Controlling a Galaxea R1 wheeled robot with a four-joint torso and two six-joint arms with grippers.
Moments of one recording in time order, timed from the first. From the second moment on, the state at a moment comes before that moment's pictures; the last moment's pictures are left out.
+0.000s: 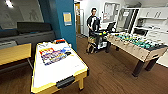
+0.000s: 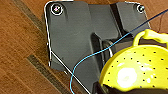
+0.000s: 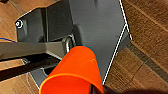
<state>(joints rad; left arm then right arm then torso) 1.49 2.82 -2.55 0.68 -0.13 -0.57 -1.54 2.97 -2.76 -0.91 0.16 1.06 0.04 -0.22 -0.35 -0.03</state>
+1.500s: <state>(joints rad) 1.52 2.82 -2.55 0.68 -0.13 -0.57 -1.56 2.98 -2.76 -0.91 0.16 1.06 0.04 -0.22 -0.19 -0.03</state>
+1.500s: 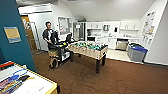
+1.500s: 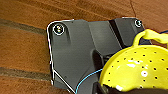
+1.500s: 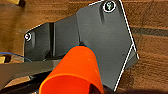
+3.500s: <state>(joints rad) 1.53 2.82 -2.54 0.68 -0.13 -0.57 -1.56 2.98 -2.76 -0.91 0.15 1.06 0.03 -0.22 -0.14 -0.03</state>
